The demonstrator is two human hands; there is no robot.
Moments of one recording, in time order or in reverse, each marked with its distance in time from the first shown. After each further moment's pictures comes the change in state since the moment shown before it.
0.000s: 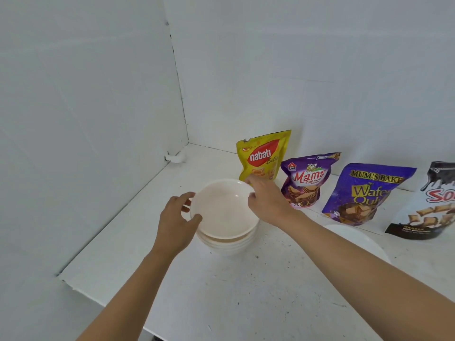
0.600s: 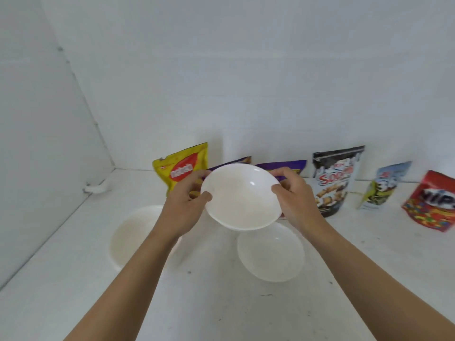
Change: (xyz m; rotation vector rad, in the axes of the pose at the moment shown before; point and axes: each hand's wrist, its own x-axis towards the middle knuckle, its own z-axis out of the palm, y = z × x) left_hand -0.007 0.174 0.090 -0.308 -0.359 0.216; right_hand -0.129 0.092 -0.143 0.509 0.492 0.420
